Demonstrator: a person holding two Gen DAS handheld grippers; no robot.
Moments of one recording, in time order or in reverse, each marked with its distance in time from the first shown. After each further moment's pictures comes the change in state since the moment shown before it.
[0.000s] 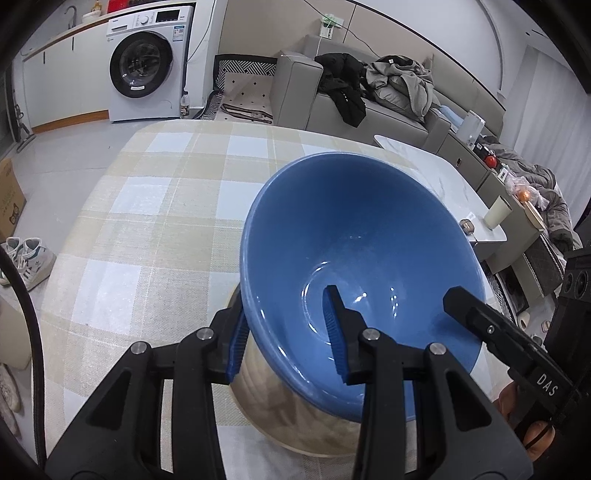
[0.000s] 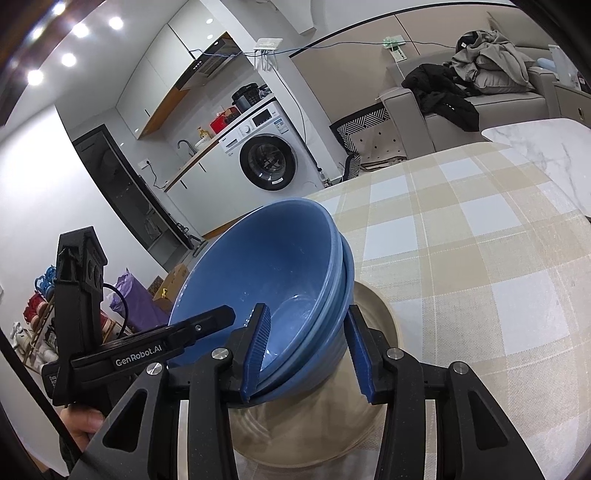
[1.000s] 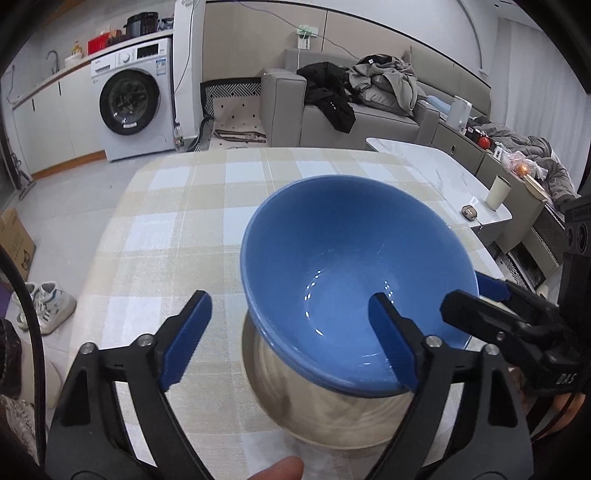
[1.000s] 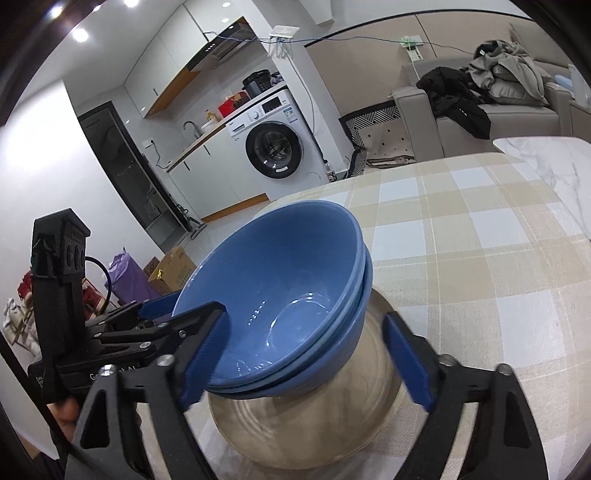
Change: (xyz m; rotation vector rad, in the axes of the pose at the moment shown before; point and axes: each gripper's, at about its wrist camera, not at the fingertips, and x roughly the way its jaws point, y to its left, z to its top) left arm -0.024 -0.006 -0.001 0.149 -0.075 0.045; right arm 0.007 0.013 0.007 -0.093 0.041 -0.013
